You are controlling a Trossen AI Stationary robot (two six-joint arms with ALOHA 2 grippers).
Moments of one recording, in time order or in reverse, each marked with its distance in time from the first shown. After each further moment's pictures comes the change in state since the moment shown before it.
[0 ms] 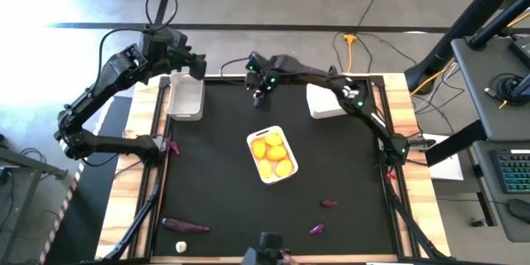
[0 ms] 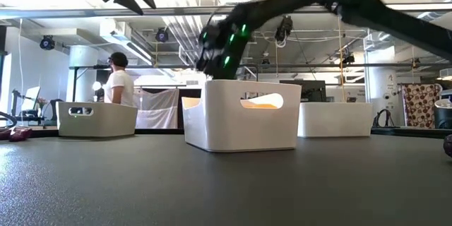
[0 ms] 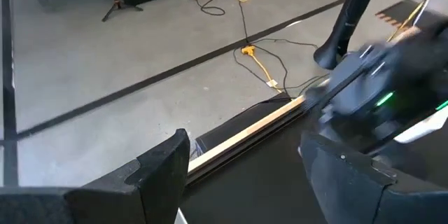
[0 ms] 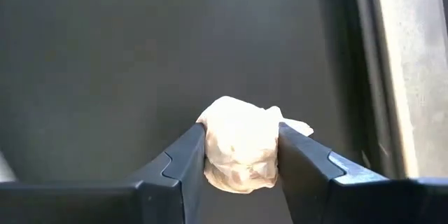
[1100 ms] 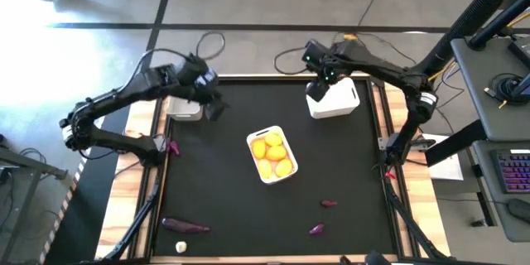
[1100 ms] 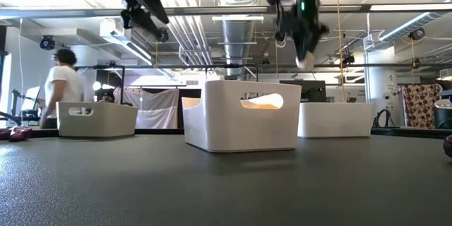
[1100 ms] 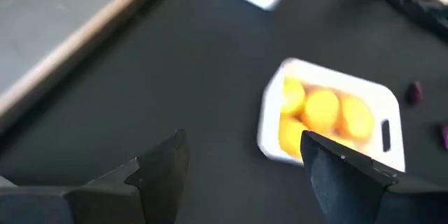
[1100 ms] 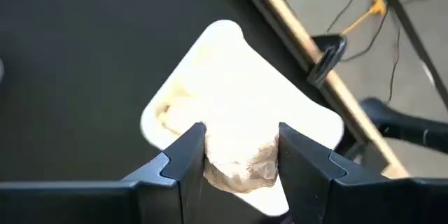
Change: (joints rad) left arm -0.229 0.071 -0.182 -0.036 0.353 -0.056; right arm -0.111 -0.728 -0.634 -0.310 0.323 0.449
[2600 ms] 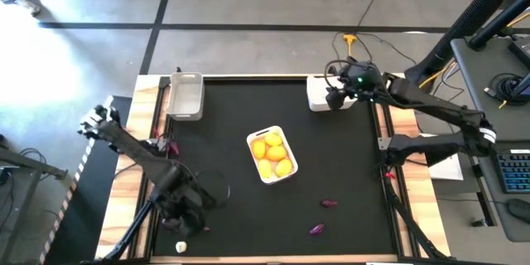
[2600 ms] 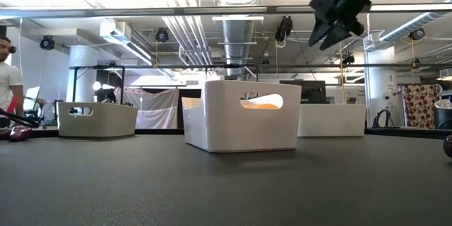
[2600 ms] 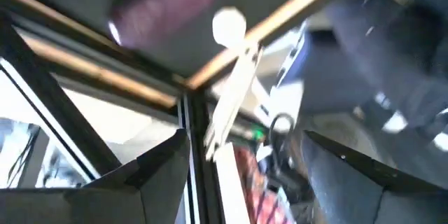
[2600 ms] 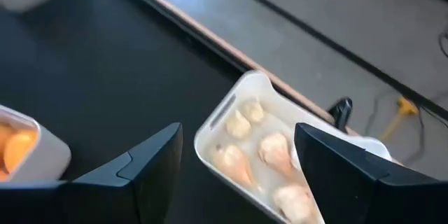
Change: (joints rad) left arm -1.103 0.275 -0.022 -0.260 0.532 -1.284; right arm 0.034 -0.670 -0.728 0.706 -0.009 0.057
